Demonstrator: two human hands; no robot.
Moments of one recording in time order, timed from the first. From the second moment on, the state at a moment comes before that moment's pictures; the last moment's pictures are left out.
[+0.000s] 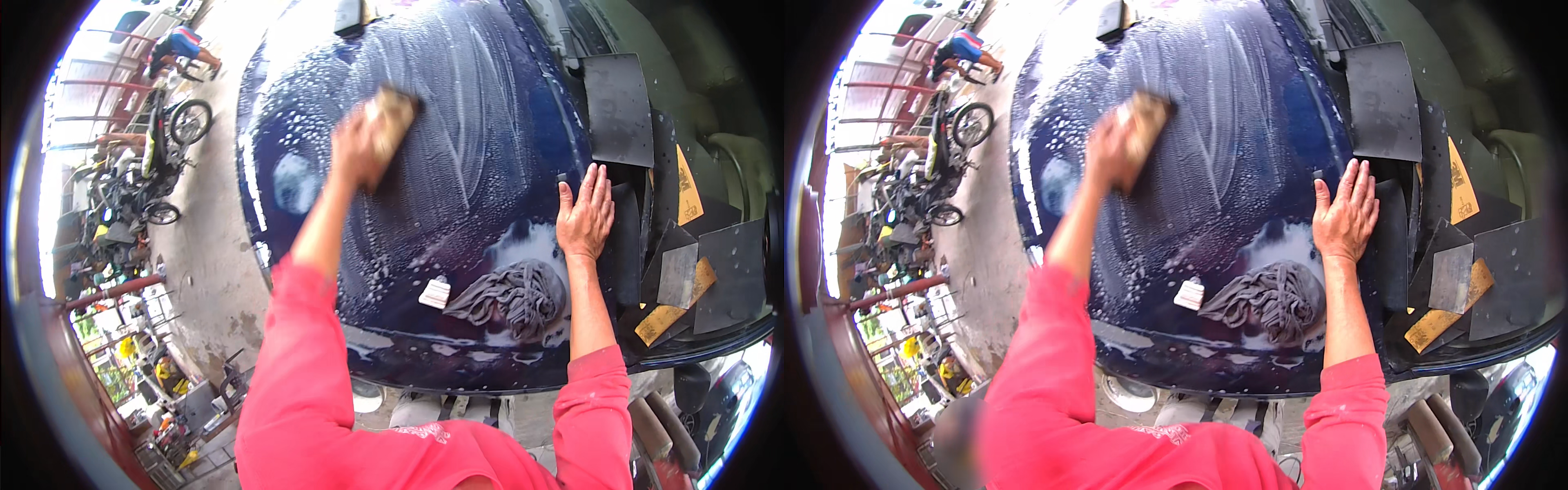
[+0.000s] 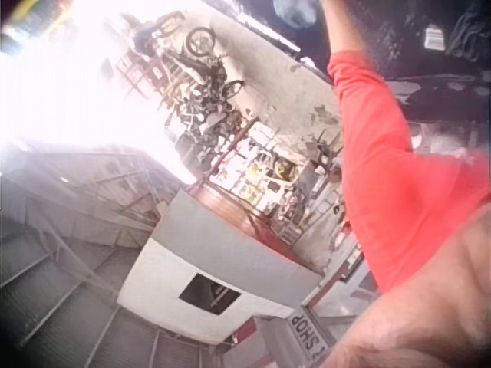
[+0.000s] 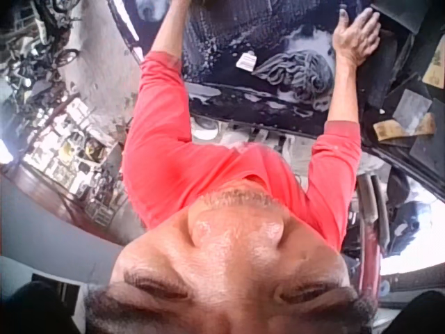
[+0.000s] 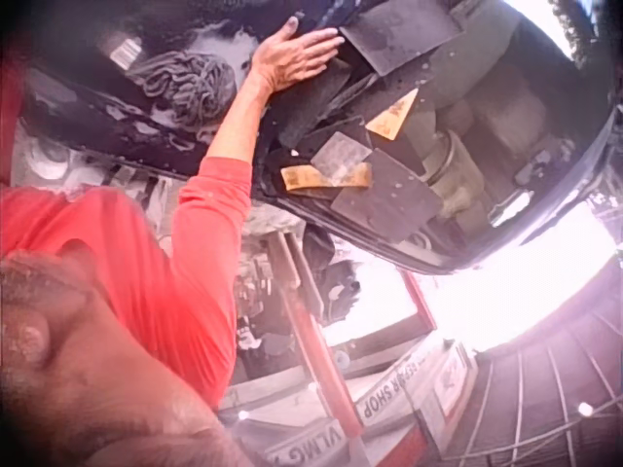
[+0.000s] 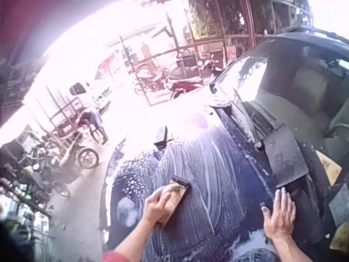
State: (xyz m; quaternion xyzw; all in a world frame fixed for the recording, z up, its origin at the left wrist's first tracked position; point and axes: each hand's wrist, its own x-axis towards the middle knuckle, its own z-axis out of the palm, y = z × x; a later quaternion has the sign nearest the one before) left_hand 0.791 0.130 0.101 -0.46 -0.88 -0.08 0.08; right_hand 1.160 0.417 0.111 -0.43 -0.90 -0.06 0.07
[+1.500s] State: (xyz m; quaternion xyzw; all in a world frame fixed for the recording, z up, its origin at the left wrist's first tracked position) left_hand 1.062 -0.044 0.119 -0.17 -0.87 -0.47 -0.02; right_hand 1.160 0.418 0.106 -0.44 -0.89 -0.07 0.09
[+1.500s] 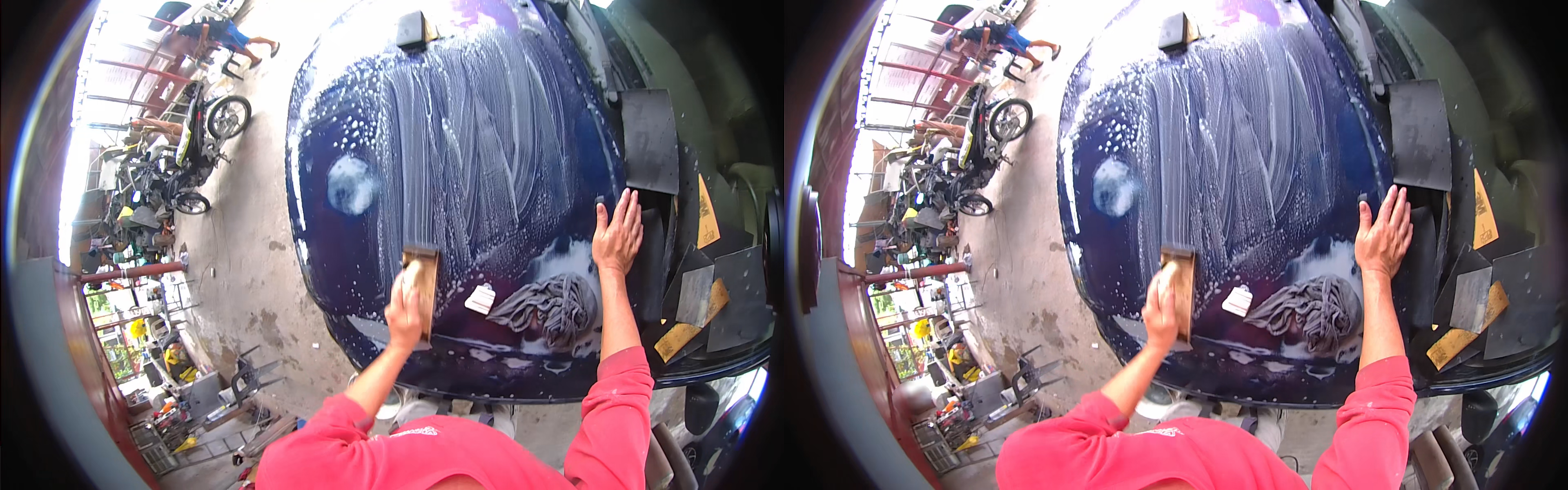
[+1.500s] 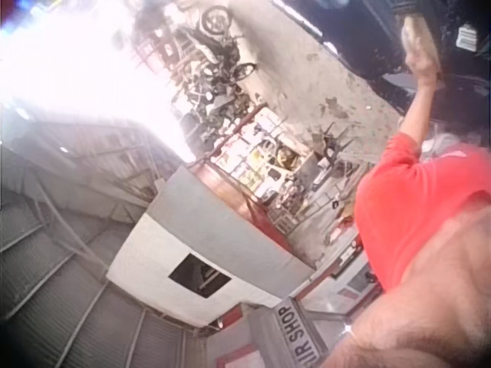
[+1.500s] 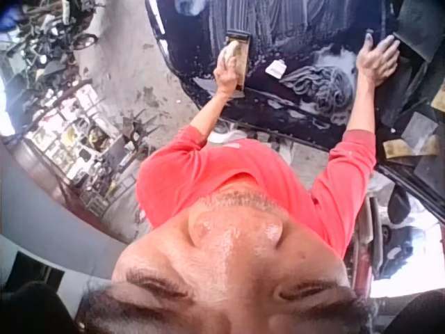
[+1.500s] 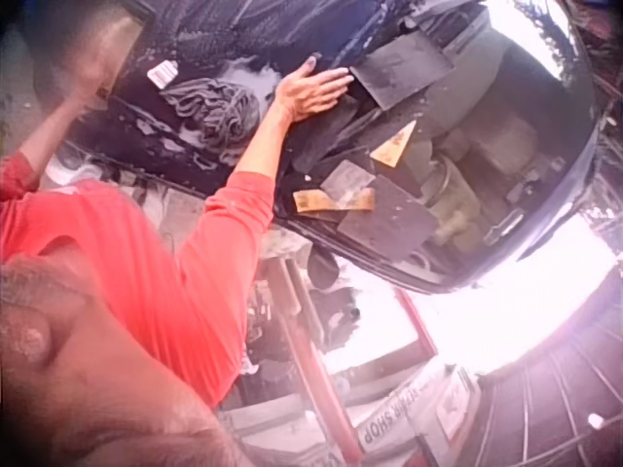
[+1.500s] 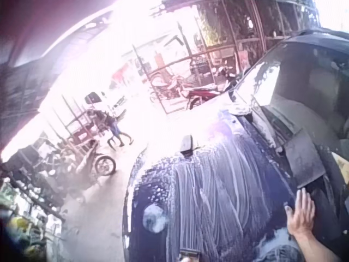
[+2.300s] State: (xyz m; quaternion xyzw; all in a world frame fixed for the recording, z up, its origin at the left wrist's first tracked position) left_hand 0.901 0.045 0.102 -0.22 -0.85 -0.48 0.05; right_hand 1.164 0.425 0.093 -0.42 -0.90 -0.10 0.11
